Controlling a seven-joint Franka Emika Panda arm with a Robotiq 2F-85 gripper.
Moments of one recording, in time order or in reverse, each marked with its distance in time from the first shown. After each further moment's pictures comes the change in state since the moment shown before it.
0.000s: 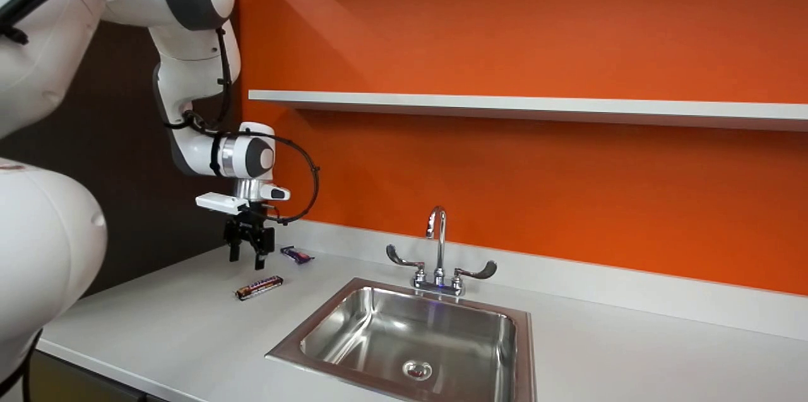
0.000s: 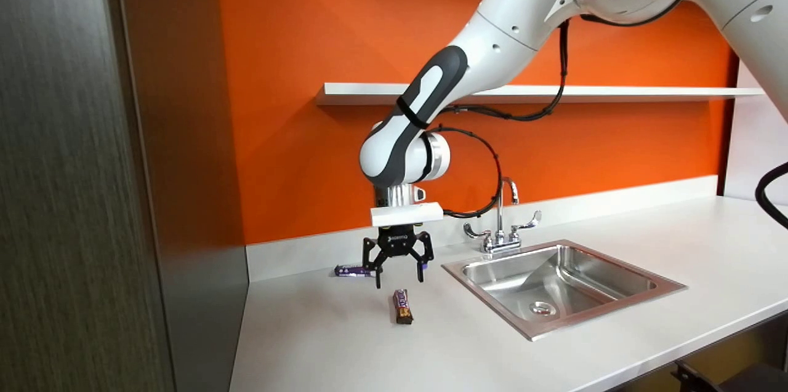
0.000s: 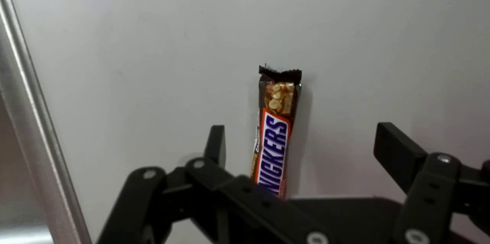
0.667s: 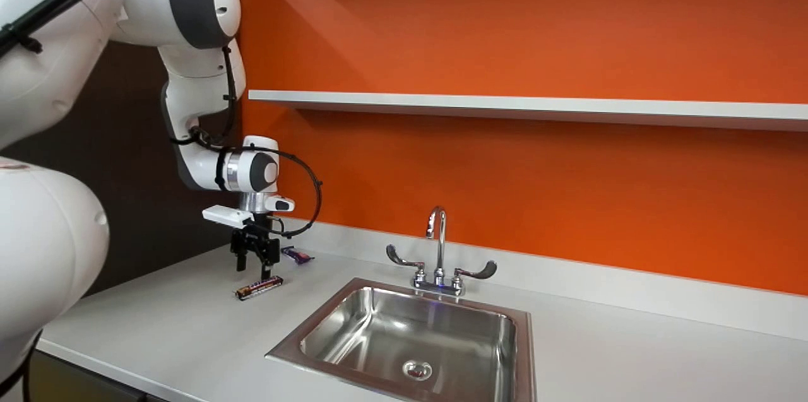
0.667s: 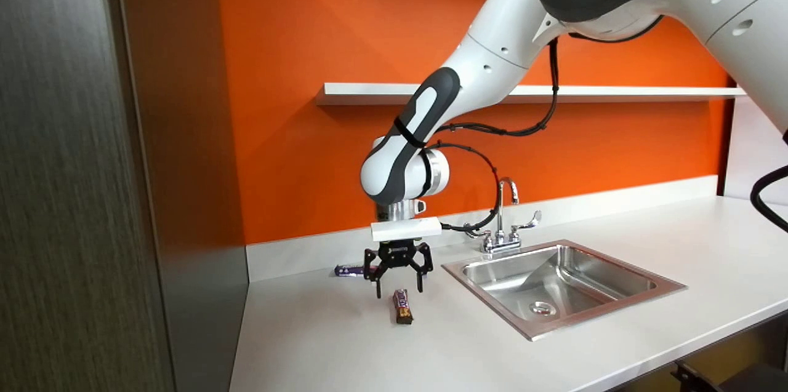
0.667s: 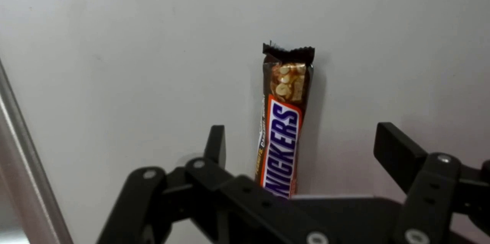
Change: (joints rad) arm 0.021 0.077 -0.036 0.033 0.000 0.066 0.008
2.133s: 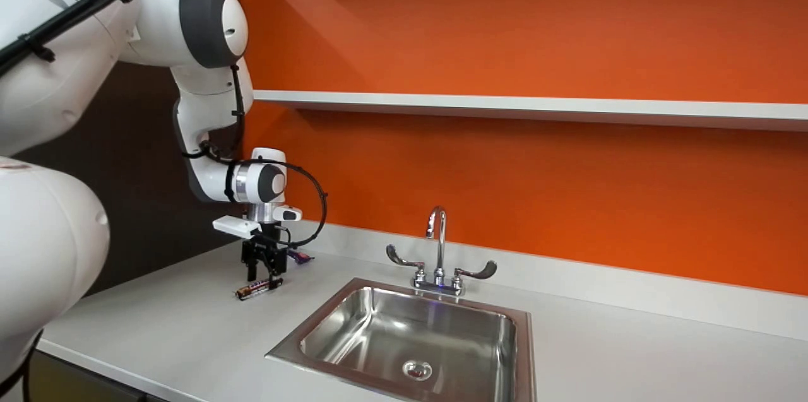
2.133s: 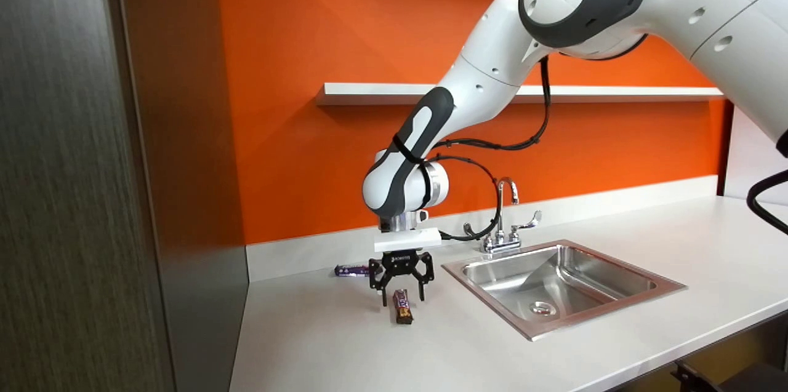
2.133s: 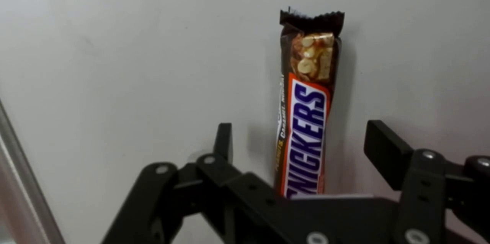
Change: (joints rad) arm 0.006 0.082 -0.033 0.063 0.002 0.009 0.019
